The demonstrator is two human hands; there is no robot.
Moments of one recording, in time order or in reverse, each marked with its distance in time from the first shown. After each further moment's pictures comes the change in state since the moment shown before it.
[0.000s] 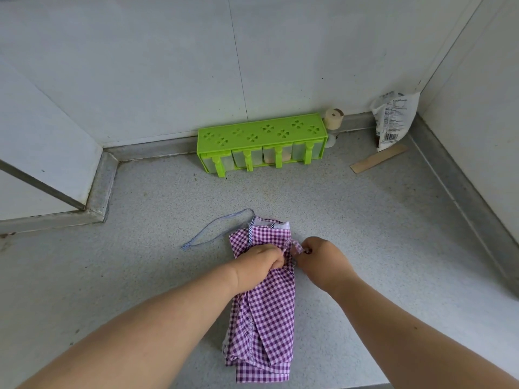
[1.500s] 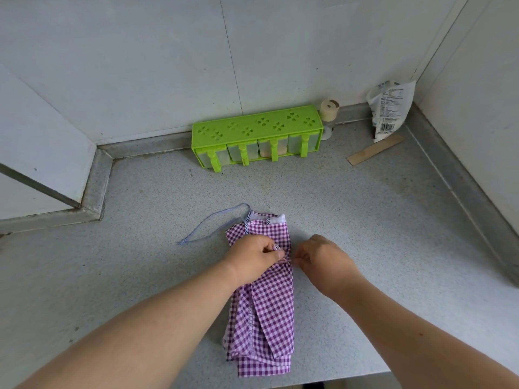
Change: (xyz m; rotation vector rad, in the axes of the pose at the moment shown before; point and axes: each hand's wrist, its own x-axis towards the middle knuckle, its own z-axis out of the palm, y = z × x) left_hand 0.004 -0.010 0.010 0.082 0.271 -0.019; right_hand -0.007 0.029 0.005 -0.275 0.068 -0.345
